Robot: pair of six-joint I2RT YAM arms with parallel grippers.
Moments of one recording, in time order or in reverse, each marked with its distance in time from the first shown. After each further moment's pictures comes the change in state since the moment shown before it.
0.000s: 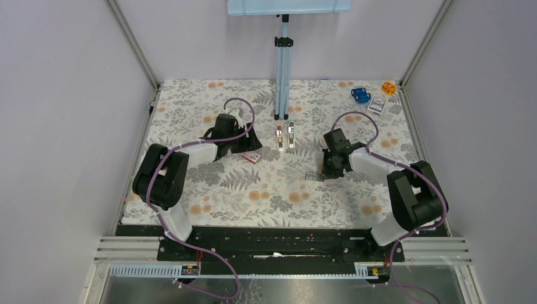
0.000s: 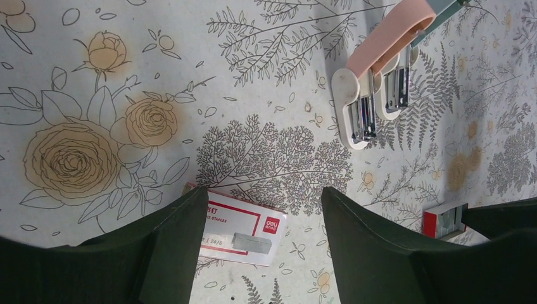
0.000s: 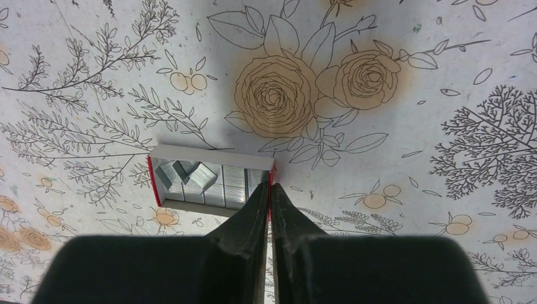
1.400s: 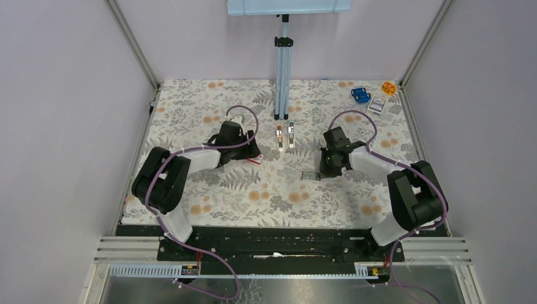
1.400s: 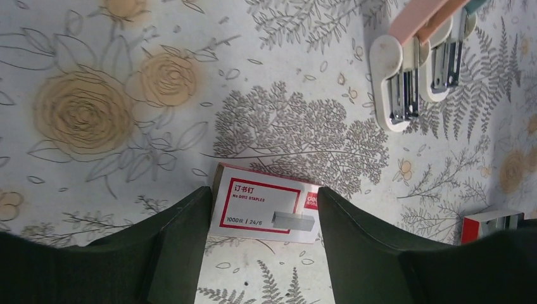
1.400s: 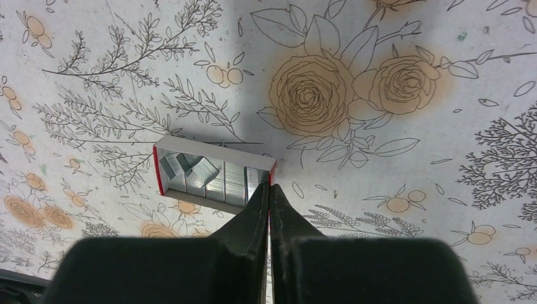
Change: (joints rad) left arm -0.056 -0.031 -0.074 0.002 -0.148 0.008; right arm 0.000 0.000 0.019 0.000 -0.065 -0.026
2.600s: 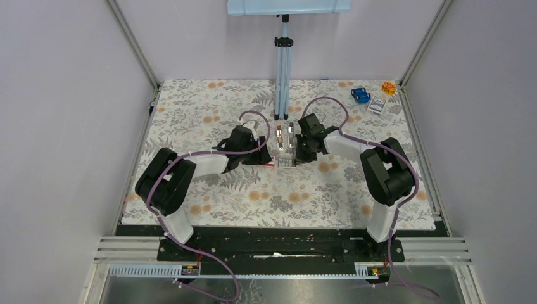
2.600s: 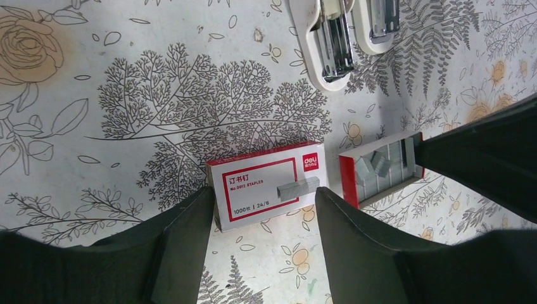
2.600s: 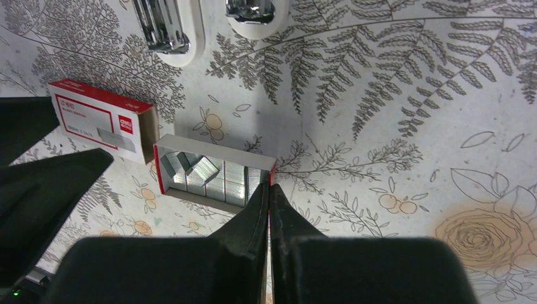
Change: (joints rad) left arm -0.124 0.005 -0.010 0.028 0.023 -0.021; right arm 0.121 0.288 0.308 0.053 -0.059 0.034
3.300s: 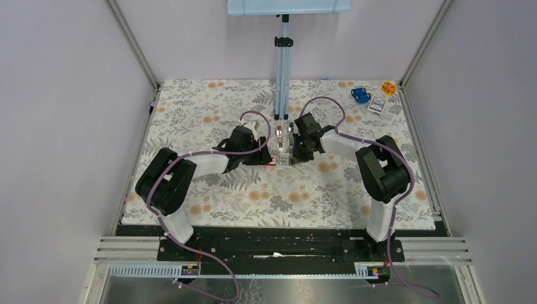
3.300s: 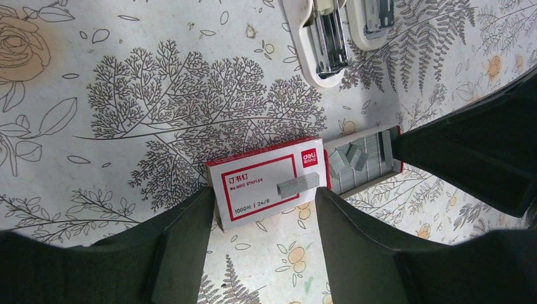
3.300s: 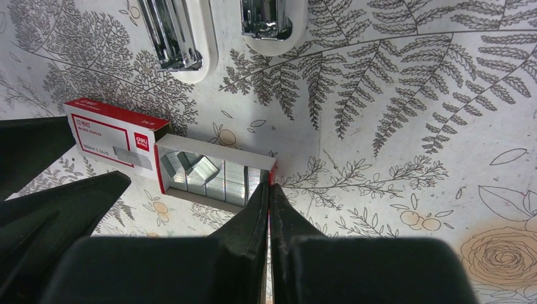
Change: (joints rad) left arm -0.005 0.002 0.000 0.001 0.013 0.001; right arm 0.018 0.051 0.043 0.006 0.002 0.044
